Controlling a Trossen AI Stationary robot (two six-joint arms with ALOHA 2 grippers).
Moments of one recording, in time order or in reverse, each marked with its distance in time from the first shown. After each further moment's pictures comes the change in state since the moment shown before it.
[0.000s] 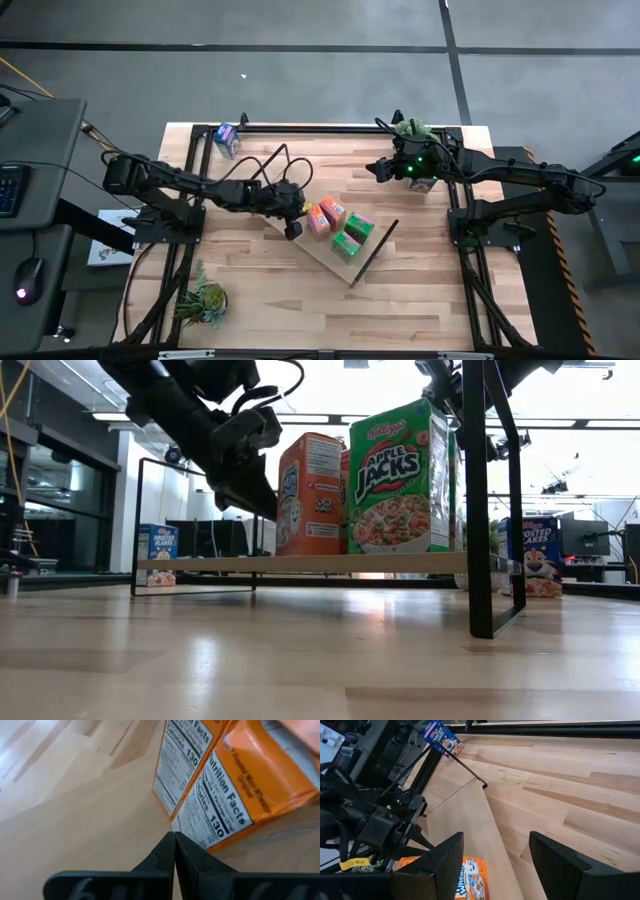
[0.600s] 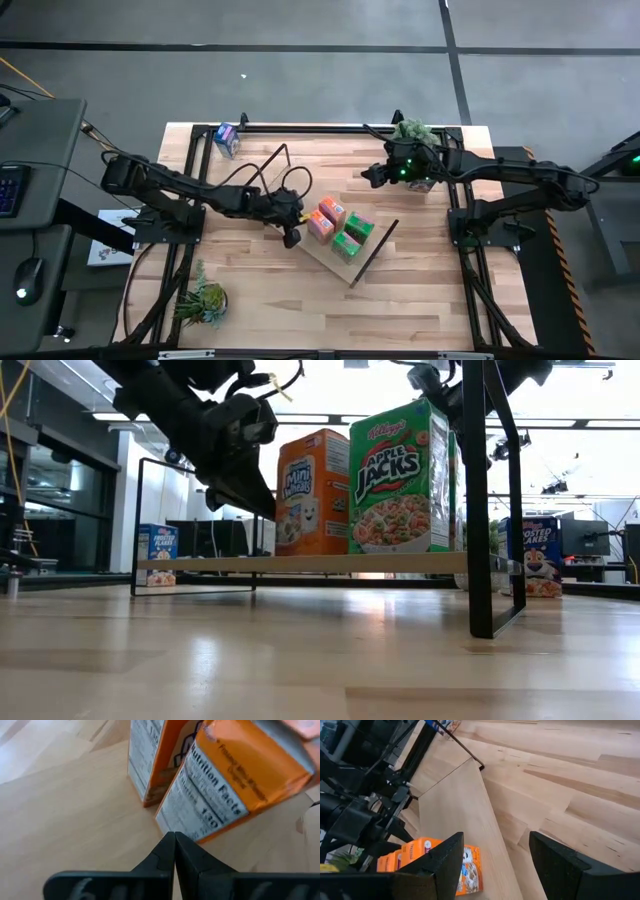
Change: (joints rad) left arm -0.067 -0.009 -0.001 -0.021 -0.010 -0.107; right arm 0.000 0.076 0.000 0.006 -0.061 -0.030
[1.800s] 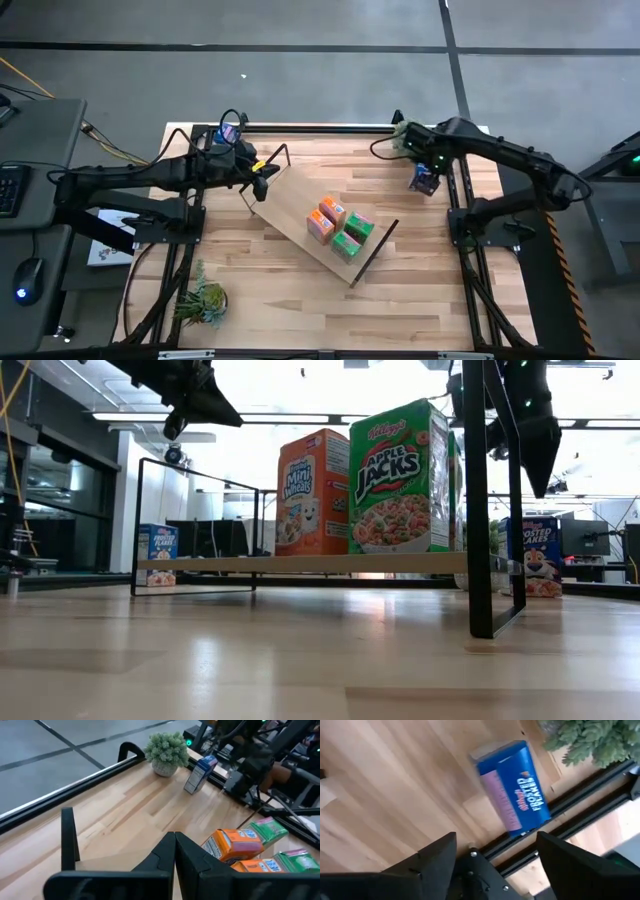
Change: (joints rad) left arm 0.225 -0.553 0.000 -0.223 -0.114 -0.038; right arm -0.284 0.114 0.238 -1.073 0.088 -0.804
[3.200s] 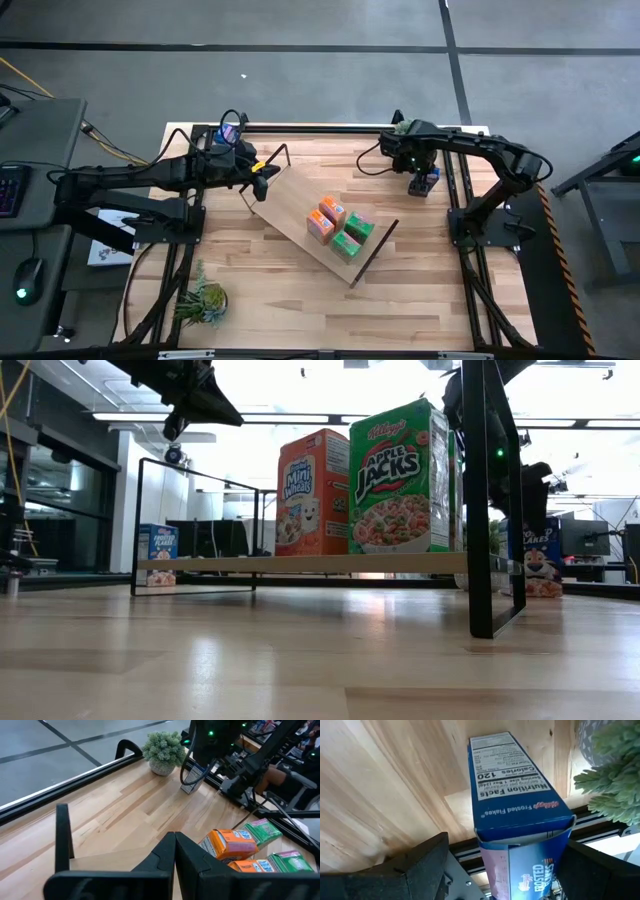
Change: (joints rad) left arm 0.000 0.000 0.001 0.000 0.017 -0.031; right arm -0.009 0.320 -0.001 0.040 0.072 -0.266
